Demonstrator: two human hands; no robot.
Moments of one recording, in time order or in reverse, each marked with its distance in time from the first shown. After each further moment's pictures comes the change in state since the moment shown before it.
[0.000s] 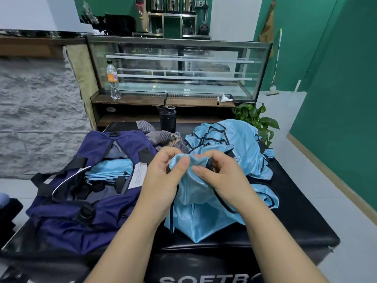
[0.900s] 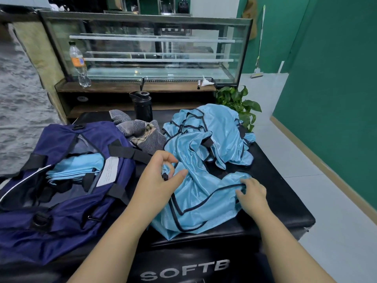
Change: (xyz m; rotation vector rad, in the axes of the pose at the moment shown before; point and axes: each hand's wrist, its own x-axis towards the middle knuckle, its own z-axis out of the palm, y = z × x) left_hand 0.011 -0.056 0.030 0.565 -0.087 0.018; right_hand -0.034 0.185 -0.138 -0.898 0.316 0.647
